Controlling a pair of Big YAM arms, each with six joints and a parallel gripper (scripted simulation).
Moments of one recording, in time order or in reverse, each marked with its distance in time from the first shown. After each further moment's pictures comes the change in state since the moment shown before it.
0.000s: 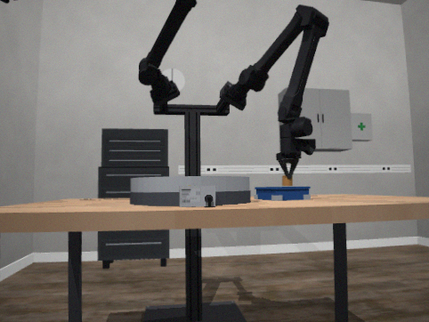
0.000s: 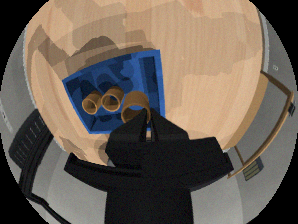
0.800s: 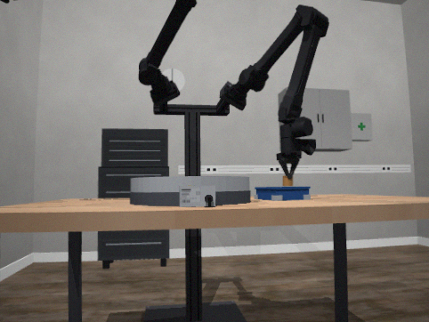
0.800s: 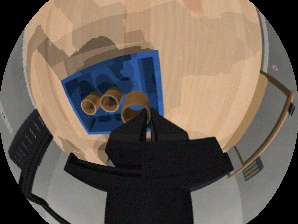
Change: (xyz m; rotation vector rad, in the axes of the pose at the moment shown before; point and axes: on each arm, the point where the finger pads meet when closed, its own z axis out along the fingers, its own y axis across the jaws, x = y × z) left arm -0.001 -0.002 0.001 0.005 -0.001 -0.001; right arm 0.000 0.000 0.000 0.000 0.000 0.000
